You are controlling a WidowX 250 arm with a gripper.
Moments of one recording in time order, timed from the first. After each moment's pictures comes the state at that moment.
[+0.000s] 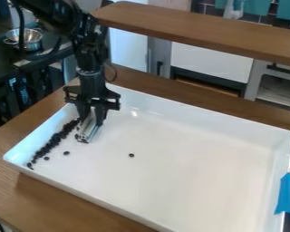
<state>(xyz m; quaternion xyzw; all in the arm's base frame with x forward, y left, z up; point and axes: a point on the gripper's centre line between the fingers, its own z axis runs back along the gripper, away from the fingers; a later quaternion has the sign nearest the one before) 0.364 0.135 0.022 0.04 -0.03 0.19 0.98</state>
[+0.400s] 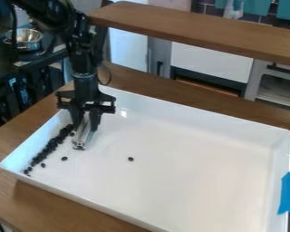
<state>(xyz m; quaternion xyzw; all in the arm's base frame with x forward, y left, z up) 0.348 0.130 0.025 0.03 -0.01 0.23 0.97</state>
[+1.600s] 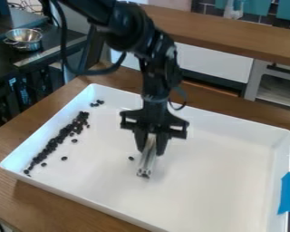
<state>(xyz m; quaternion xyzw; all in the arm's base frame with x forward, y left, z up) 0.354 -0.014 0.033 0.02 -0.07 0.16 0.98</state>
